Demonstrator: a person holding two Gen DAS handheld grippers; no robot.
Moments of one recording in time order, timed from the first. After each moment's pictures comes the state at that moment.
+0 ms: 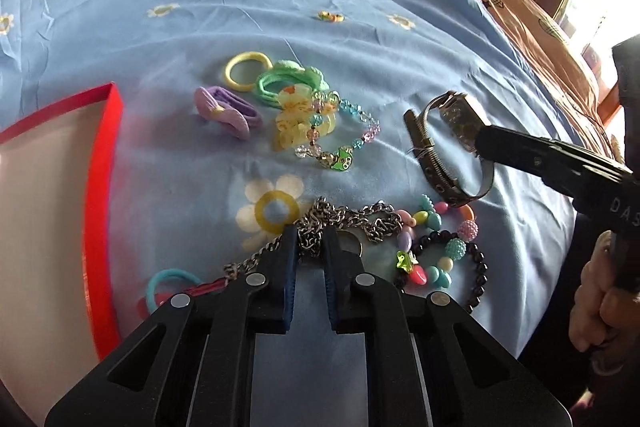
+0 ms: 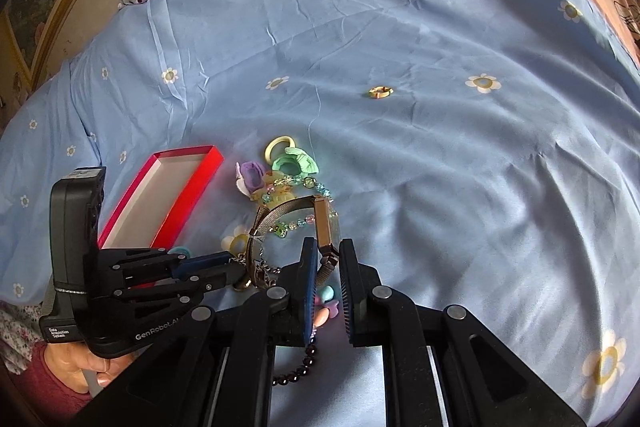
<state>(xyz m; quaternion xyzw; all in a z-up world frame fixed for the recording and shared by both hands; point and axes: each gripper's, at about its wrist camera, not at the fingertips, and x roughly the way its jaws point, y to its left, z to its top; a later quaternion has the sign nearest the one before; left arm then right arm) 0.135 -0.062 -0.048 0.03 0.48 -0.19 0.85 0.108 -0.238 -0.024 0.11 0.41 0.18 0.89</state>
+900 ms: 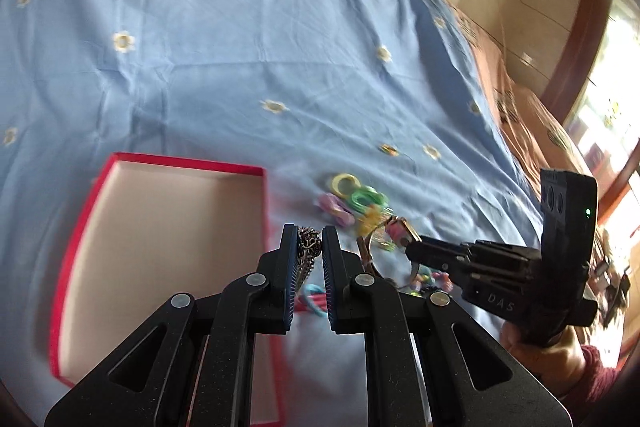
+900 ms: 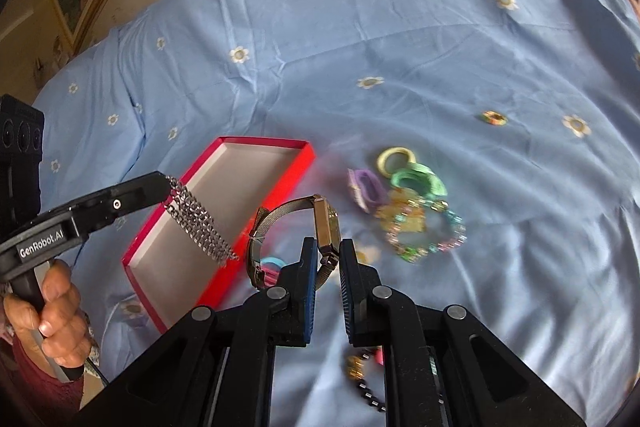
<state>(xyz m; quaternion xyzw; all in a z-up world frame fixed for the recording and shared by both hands) 0.094 0.064 0.058 -0.08 0.37 -0.12 0.92 0.111 -0.144 0.002 0.07 0.40 0.27 0.88</state>
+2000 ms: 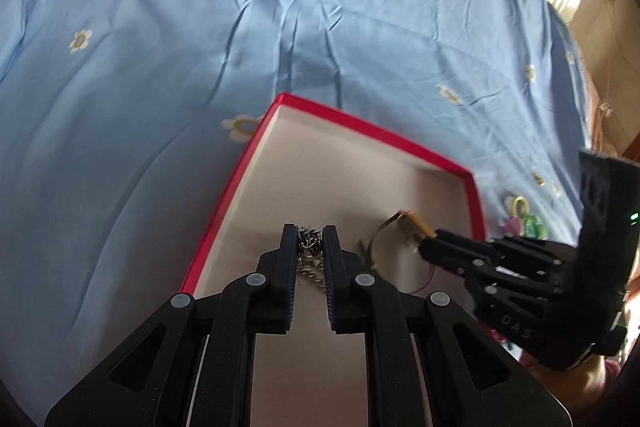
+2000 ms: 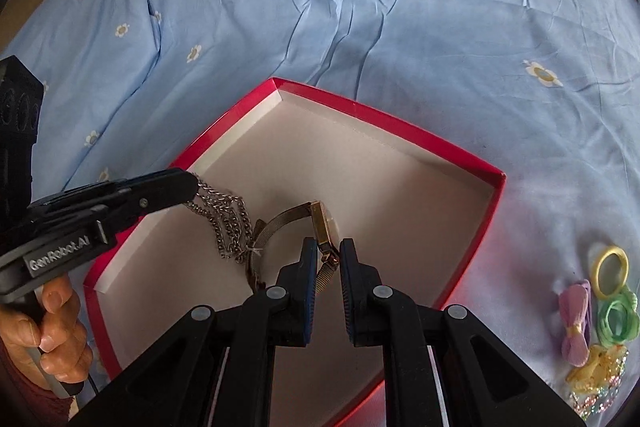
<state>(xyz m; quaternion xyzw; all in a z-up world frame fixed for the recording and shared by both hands) 0.153 0.204 -0.036 -0.14 0.44 0.02 0.89 0.202 0.046 -0.050 -0.05 0.46 0.33 0.82</state>
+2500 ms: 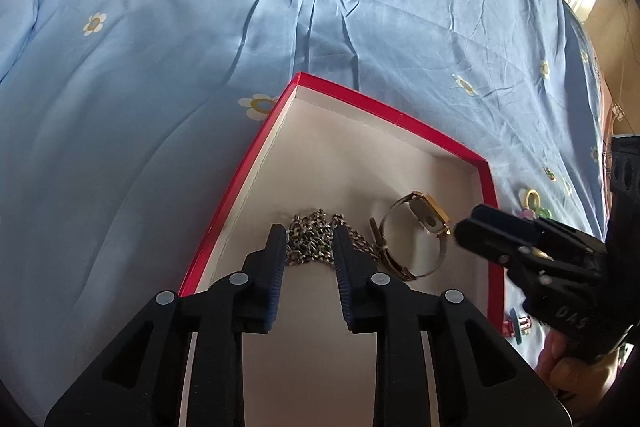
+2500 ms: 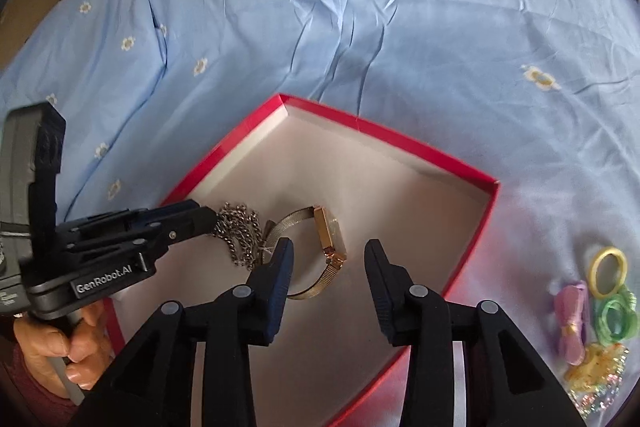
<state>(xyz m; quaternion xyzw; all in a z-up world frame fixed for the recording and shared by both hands) 0.144 0.204 -0.040 -0.15 0.46 0.04 0.88 0.200 0.036 -0.038 -0.03 0.45 0.34 0.82</state>
